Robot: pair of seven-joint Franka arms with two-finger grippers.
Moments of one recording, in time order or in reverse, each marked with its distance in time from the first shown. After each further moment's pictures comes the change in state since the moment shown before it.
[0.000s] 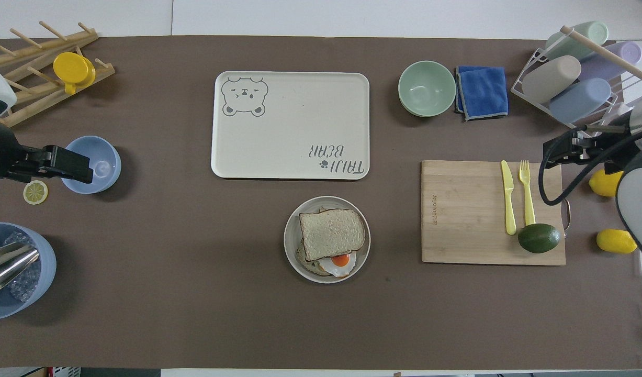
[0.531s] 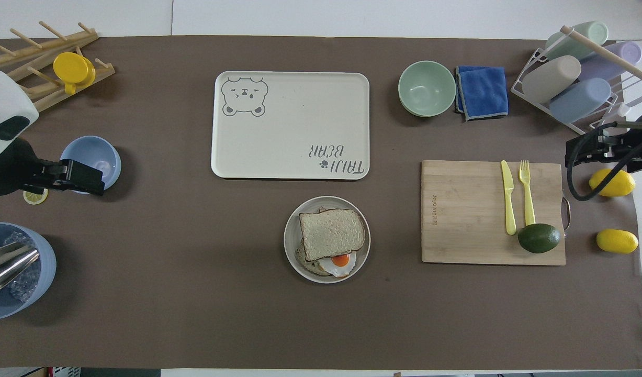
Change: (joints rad) left arm -0.062 -0.095 -0.019 -0.227 -0.015 0.100 -0.062; right arm 0.142 0.036 -0.214 0.081 0.047 -0.068 -0.106
